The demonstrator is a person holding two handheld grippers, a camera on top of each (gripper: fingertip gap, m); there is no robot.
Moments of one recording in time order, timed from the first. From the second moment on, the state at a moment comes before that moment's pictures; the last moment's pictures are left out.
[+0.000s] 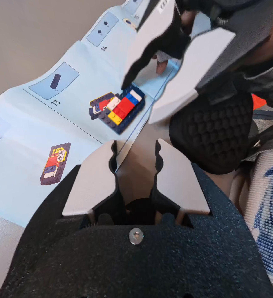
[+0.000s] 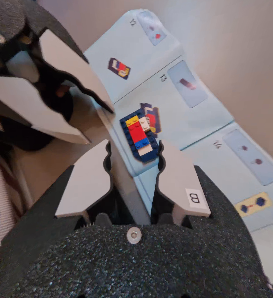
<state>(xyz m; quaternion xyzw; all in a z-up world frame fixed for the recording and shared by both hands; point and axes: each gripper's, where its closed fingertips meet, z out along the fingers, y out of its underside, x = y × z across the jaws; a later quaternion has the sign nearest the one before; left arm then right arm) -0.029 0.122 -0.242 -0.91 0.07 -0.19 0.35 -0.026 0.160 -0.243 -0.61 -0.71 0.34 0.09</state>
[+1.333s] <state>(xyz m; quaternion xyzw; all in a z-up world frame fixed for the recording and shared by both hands) -0.083 0.085 -0.242 -0.92 0.08 -0.20 0.32 -0.031 0.076 -0.227 -0.47 -0.75 0.46 -0.01</state>
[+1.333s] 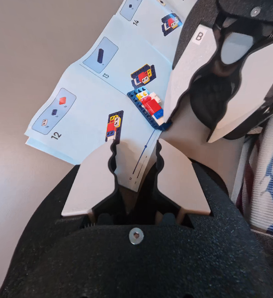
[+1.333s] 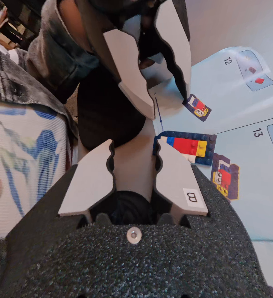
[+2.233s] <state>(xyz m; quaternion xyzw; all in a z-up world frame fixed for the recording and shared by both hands) -0.096 0.083 -0.236 -0.92 0.06 -0.14 0.35 -0.035 0.092 -0.213 -0.39 -0.80 0.45 0.02</state>
